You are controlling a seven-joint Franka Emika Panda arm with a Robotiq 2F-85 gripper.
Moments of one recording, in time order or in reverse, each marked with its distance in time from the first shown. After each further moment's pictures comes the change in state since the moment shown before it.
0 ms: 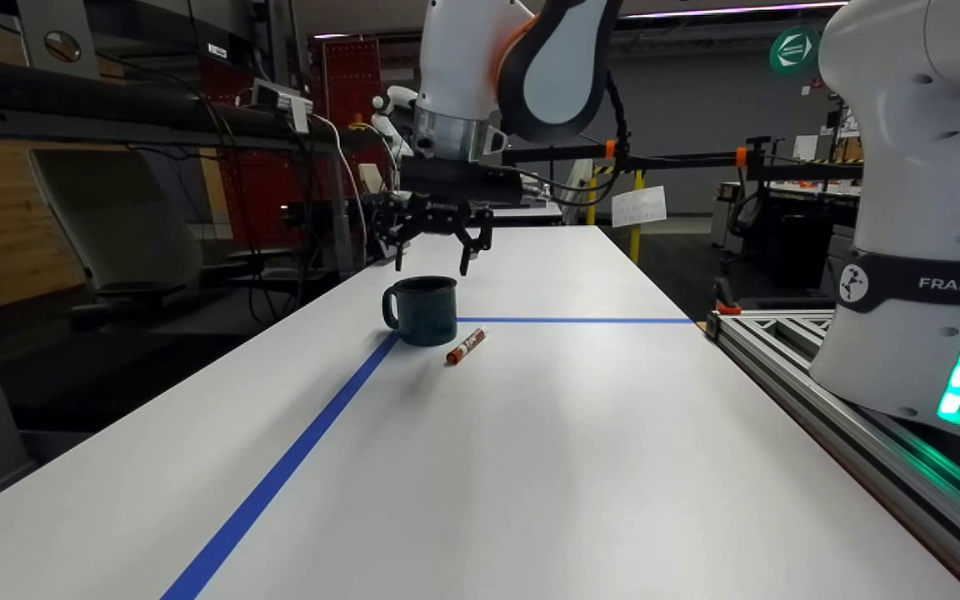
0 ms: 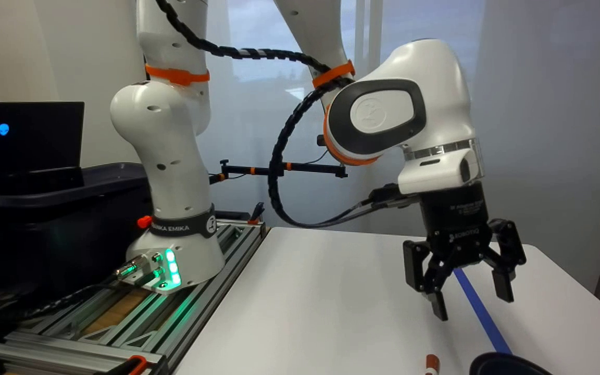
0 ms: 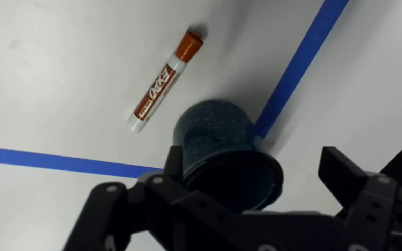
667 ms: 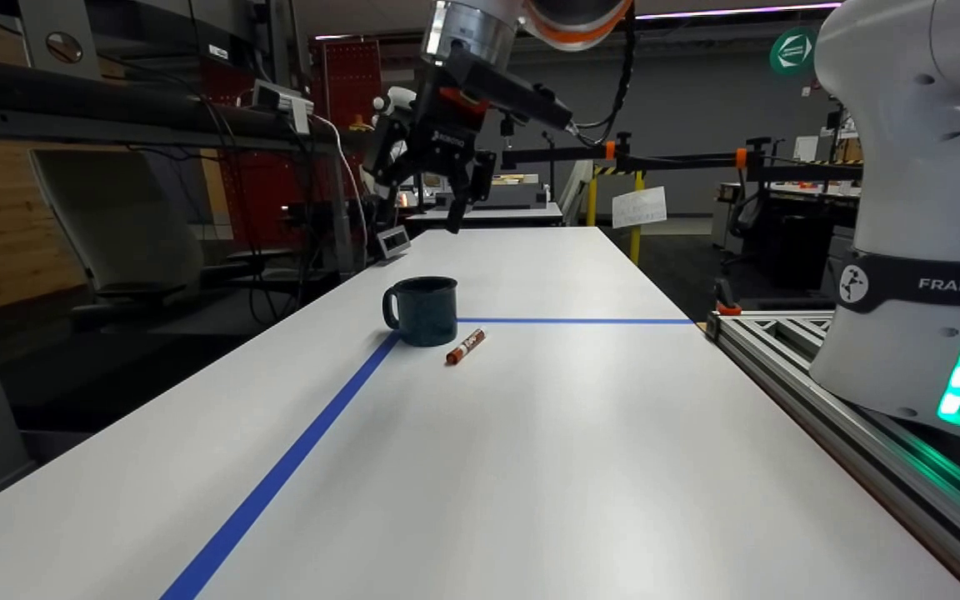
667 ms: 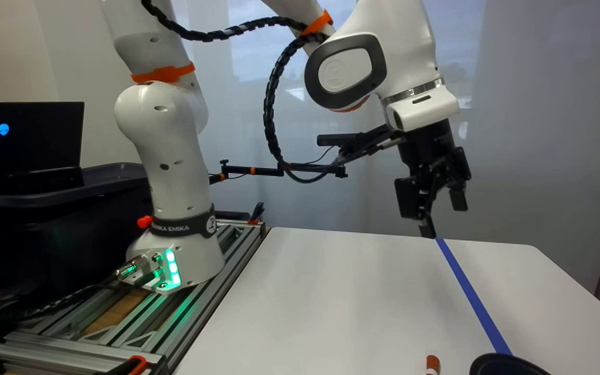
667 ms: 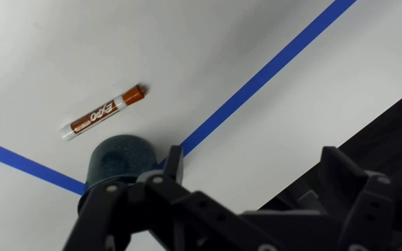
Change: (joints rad) arm 0.092 -0.333 0.075 -0.146 0.365 -0.104 -0.680
